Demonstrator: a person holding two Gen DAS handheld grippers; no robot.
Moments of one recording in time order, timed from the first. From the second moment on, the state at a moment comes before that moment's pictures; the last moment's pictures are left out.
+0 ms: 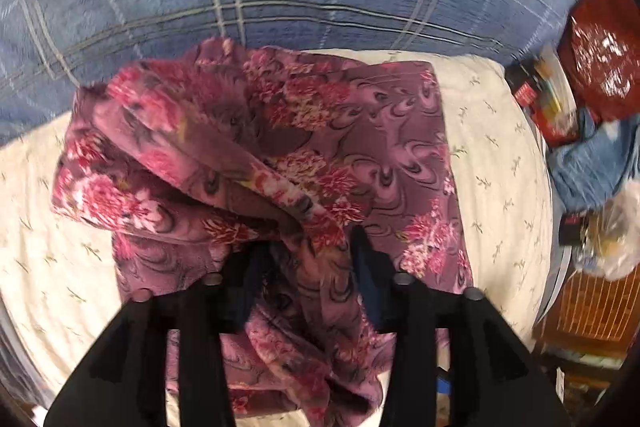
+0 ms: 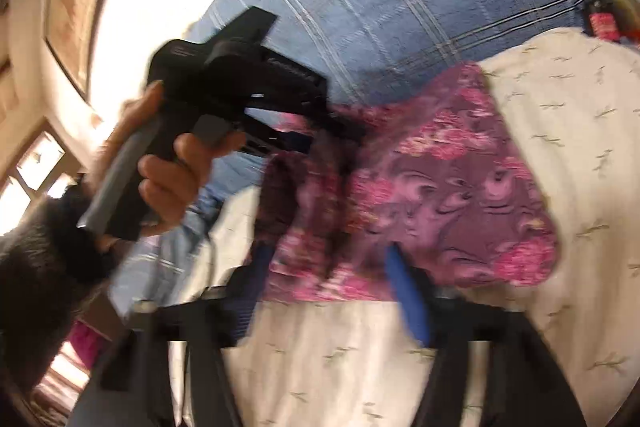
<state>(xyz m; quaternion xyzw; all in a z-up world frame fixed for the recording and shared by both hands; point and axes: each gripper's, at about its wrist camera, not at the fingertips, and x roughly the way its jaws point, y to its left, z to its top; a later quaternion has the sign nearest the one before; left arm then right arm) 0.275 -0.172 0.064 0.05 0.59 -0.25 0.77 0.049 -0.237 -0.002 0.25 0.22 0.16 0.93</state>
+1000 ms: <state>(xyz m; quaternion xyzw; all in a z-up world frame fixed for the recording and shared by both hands) 0.237 -0.157 0.109 -0.11 0.46 -0.33 0.82 0.046 -0.319 -0.016 0.35 0.26 0.06 0.90</state>
